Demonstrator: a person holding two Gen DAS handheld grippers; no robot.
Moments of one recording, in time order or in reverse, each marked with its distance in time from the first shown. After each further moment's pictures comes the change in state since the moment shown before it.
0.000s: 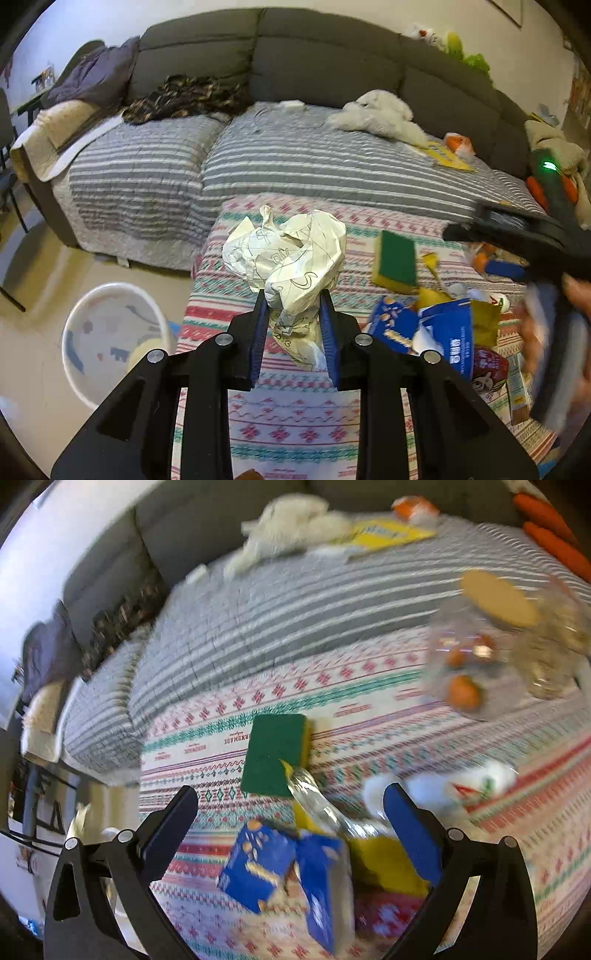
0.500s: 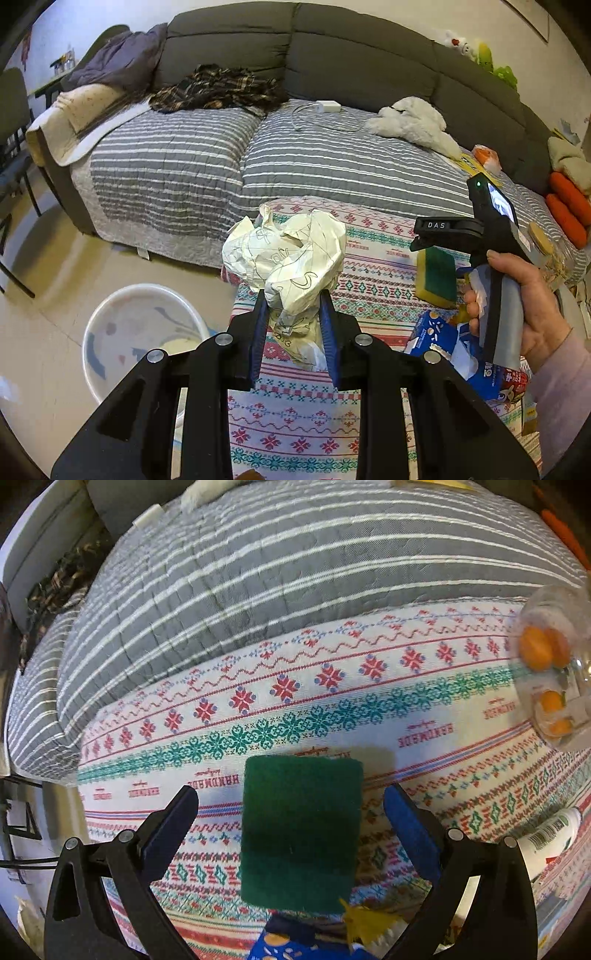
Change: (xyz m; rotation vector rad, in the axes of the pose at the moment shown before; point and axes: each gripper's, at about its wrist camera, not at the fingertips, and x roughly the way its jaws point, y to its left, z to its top) left arm 0.000 0.050 0.008 -0.061 0.006 0.051; right arm 0.115 0.033 0.036 0.035 0.181 -0.116
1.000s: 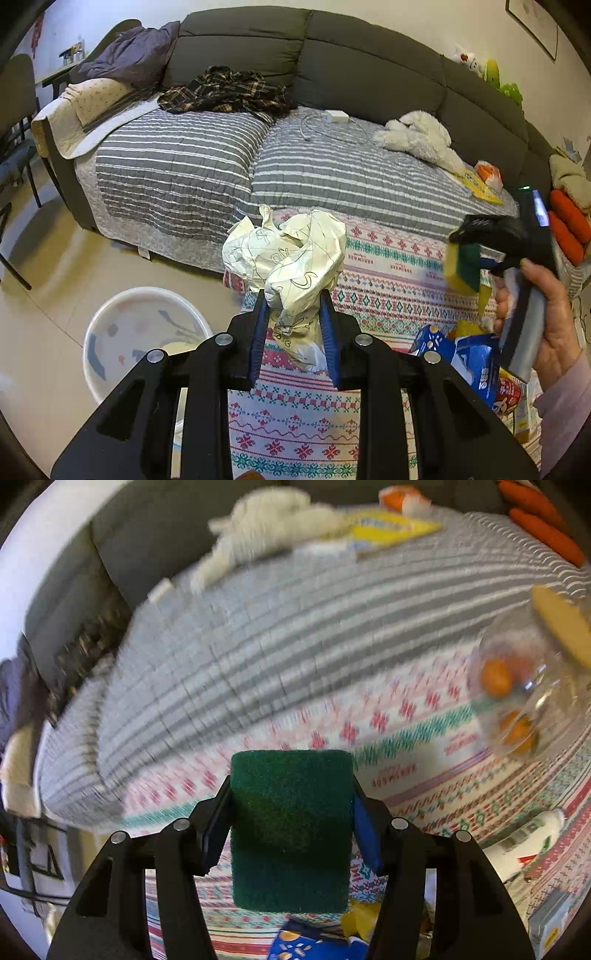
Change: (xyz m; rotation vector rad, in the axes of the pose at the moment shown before) left arm -0.007 0.015 0.006 -0.048 -0.033 -0.015; right arm -0.086 -0.022 0.000 0.087 -0.259 0.099
